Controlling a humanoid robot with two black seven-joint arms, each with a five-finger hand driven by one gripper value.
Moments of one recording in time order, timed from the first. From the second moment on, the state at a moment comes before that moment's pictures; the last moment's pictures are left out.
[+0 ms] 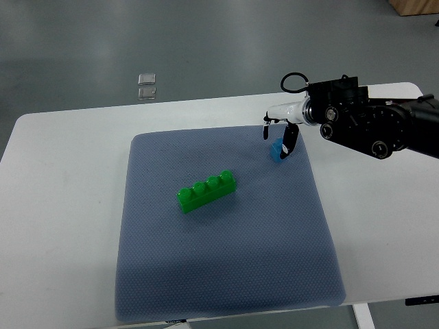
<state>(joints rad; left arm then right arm) -0.06 0.00 -0.09 -0.25 0.07 -0.04 0.15 1.28 -0.25 -0.09 0.82 -1.15 0.28 -0.19</state>
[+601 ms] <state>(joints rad) -0.06 0.00 -0.09 -0.25 0.07 -0.04 0.15 1.24 -0.22 -0.10 0.76 -1.19 0.26 -0.19</state>
